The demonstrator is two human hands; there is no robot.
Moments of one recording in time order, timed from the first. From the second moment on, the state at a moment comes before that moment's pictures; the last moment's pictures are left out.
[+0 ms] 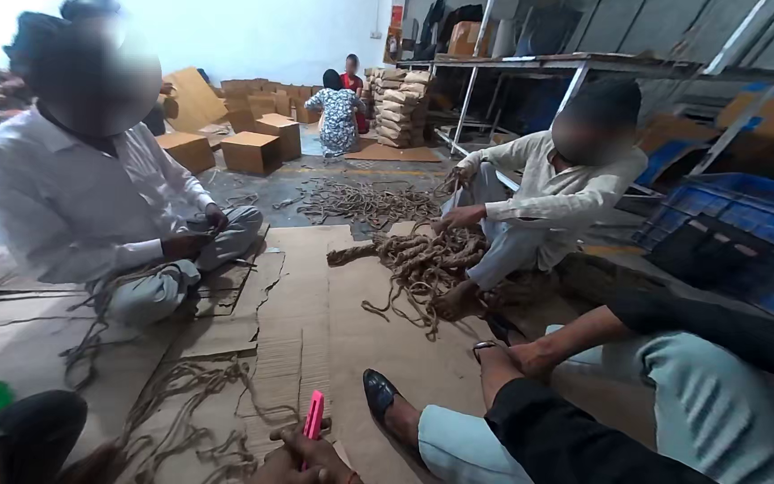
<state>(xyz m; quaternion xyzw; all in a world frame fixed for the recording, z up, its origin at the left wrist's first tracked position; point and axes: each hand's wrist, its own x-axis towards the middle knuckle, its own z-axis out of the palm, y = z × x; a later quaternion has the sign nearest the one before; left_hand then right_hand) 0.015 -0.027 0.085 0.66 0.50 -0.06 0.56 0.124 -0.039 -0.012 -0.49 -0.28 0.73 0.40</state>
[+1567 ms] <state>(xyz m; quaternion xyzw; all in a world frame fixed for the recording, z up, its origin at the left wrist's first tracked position) 0.011 -0.030 0.092 0.70 0.44 -0.06 0.56 0.127 -0.055 0.012 -0.53 -0.28 0.69 0.40</state>
